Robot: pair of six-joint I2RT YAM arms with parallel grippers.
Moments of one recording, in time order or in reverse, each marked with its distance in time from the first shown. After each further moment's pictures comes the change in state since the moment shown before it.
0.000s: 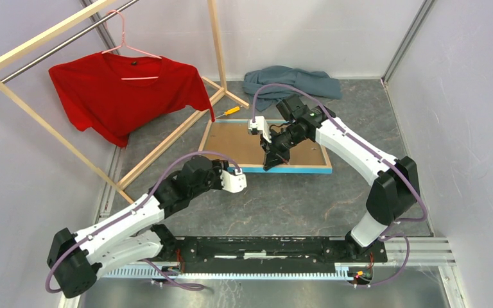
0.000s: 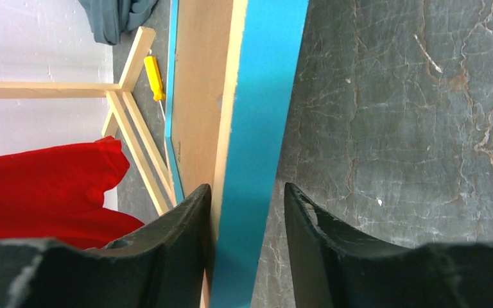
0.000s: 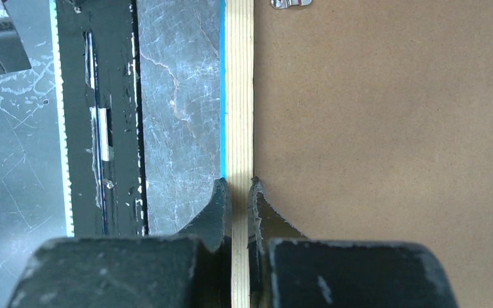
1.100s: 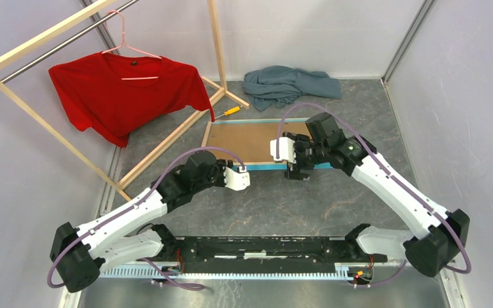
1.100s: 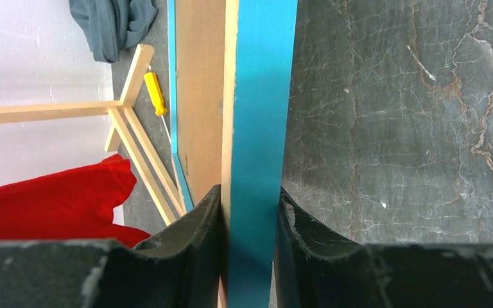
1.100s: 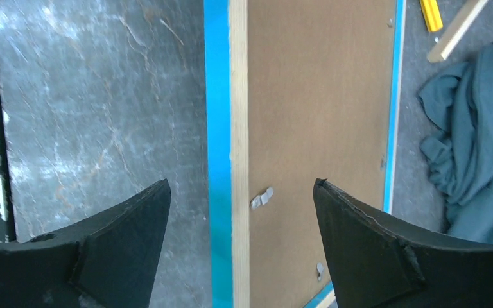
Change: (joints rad) left arm -0.005 0.062 0.077 -0.037 0.029 0.029; right arm -0.004 -0.416 -0.301 0.151 0.296 -0.267
